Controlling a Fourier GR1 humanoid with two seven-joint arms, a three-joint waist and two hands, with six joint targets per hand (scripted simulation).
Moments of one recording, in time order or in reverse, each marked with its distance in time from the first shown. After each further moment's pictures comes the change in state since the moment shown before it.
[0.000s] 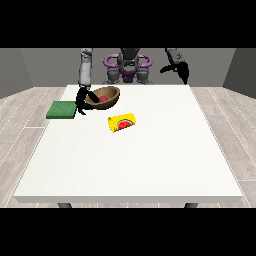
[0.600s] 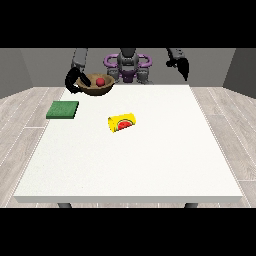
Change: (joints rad) left arm 0.118 0.039 0.101 0.180 0.043 -0.002 -0.001; right arm -0.094 -0.035 0.172 -0.086 0.154 -0.030 0.631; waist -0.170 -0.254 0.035
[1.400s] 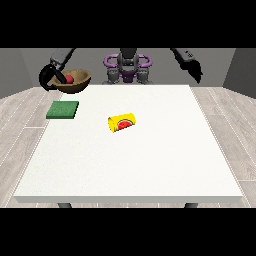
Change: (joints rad) left arm -0.022 0.098 0.095 -0.037 0.086 -0.094 -0.068; right arm -0.021 -0.259 -0.182 -0.060 -0.107 0.197 0.018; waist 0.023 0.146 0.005
